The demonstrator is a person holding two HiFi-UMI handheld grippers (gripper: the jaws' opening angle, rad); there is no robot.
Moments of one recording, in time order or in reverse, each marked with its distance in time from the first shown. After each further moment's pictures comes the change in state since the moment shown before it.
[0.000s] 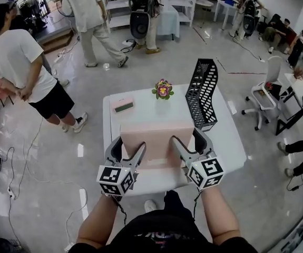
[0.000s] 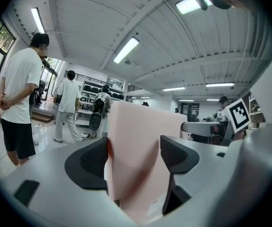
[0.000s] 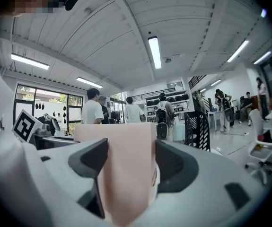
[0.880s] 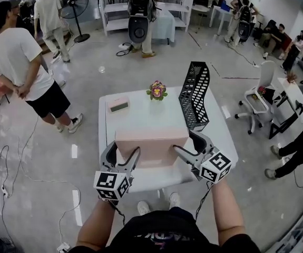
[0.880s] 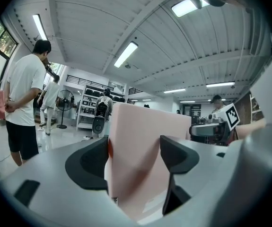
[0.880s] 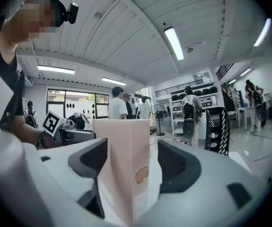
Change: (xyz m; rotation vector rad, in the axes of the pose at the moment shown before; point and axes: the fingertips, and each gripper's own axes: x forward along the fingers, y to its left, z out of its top) left arm -0.033 -0.015 -0.004 0.016 -0.042 0.024; right arm -0.037 0.007 -0.010 -0.061 0.060 0.337
